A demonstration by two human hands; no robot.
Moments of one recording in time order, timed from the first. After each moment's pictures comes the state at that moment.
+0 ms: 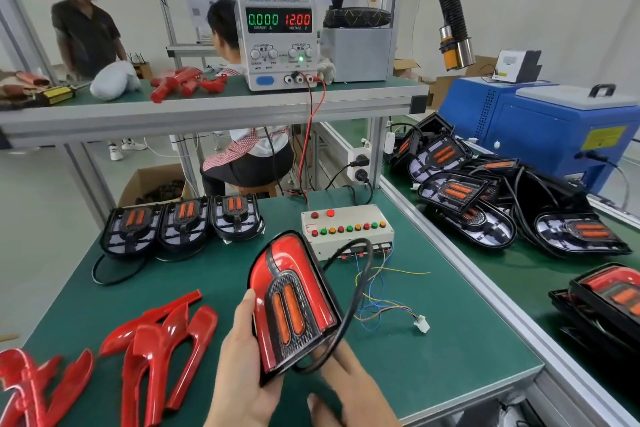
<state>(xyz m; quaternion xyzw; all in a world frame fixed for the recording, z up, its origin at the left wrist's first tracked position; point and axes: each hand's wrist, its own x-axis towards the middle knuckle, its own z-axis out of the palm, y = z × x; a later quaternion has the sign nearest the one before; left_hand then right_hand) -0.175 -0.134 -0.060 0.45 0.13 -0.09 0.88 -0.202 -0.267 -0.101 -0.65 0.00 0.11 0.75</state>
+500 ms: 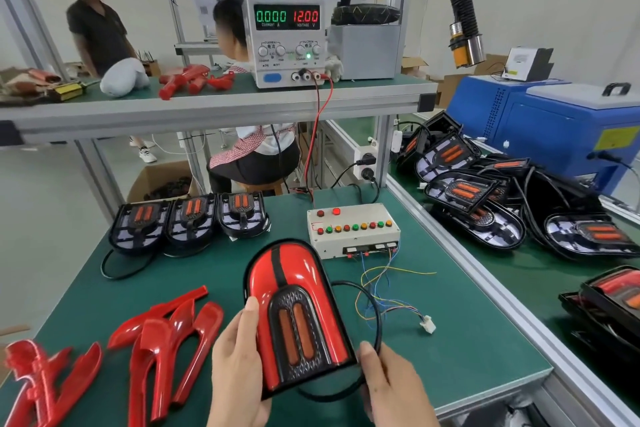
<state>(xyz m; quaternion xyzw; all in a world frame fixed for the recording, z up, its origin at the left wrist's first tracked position) -0.186 -0.126 -0.072 0.54 0.09 0.00 0.83 -0.250 -0.294 -0.088 -0.81 0.21 -0.03 0.55</state>
